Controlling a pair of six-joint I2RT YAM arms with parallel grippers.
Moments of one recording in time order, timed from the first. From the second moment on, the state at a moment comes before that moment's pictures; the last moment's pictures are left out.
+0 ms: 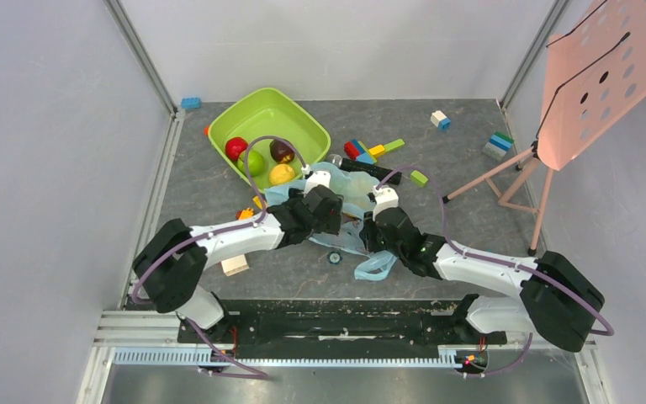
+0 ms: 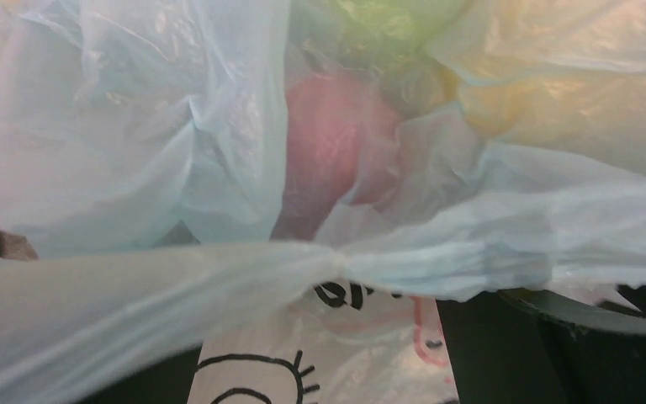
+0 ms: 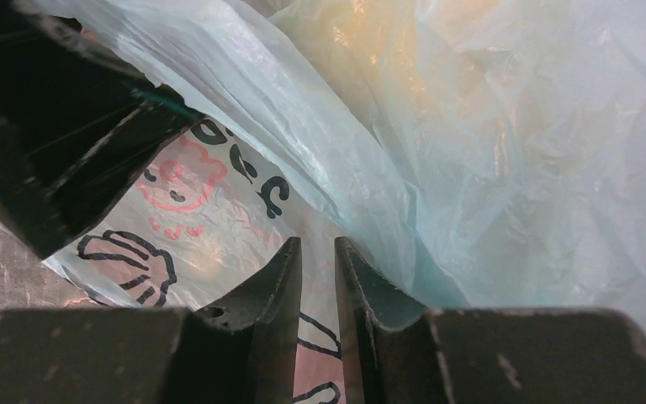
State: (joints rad) left arm -0.88 1.53 0.92 -0.24 -0.44 -0.54; right arm 0.85 1.24 0.53 0.09 0.25 0.44
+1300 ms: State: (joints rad) left arm -0.86 1.71 0.90 0.12 -0.59 -0.50; right arm 0.84 1.25 0.53 0.10 0.23 0.44
